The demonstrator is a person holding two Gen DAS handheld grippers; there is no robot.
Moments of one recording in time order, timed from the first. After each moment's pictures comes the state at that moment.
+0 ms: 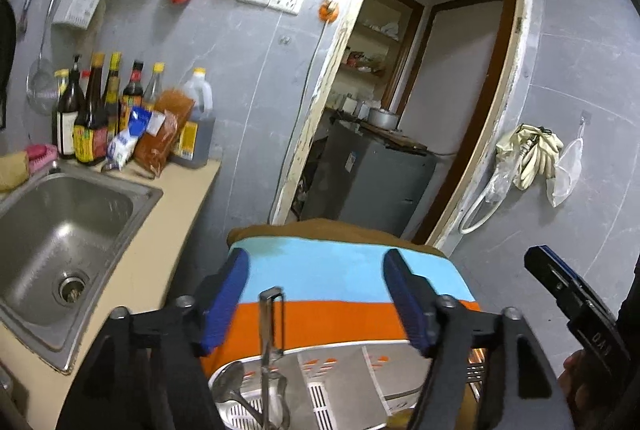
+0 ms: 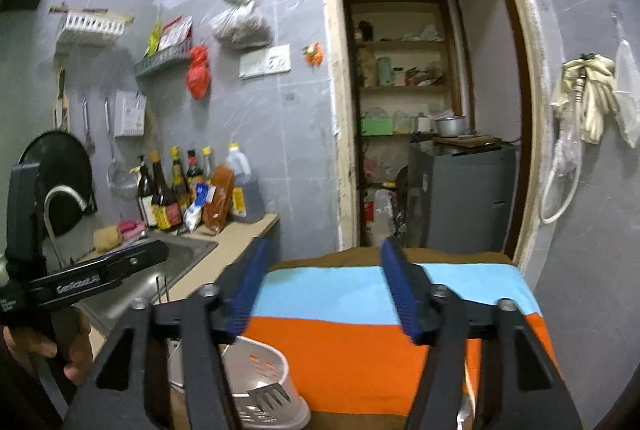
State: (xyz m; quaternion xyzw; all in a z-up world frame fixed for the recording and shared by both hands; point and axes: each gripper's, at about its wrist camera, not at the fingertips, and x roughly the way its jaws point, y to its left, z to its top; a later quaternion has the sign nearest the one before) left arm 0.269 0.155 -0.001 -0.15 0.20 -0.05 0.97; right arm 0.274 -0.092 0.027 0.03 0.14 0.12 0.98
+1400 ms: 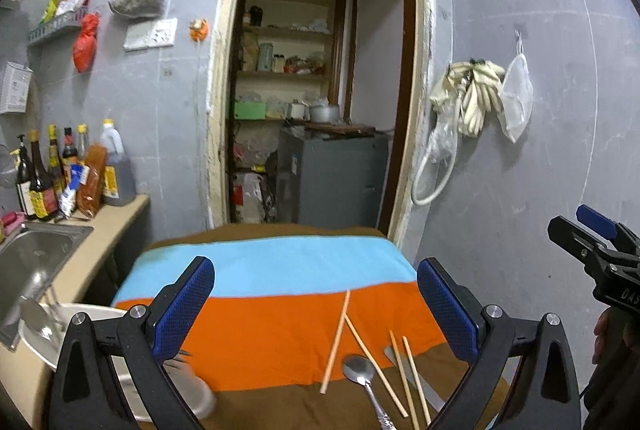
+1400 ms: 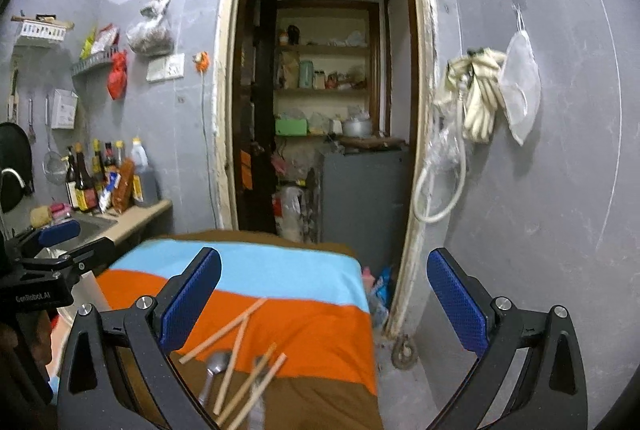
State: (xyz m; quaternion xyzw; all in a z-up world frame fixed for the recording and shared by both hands) left arm 0.256 -0.100 -0.009 -0.03 0.18 -0.07 0.98; right arm 0.245 -0.344 0.013 -0.01 0.16 0.01 0.99
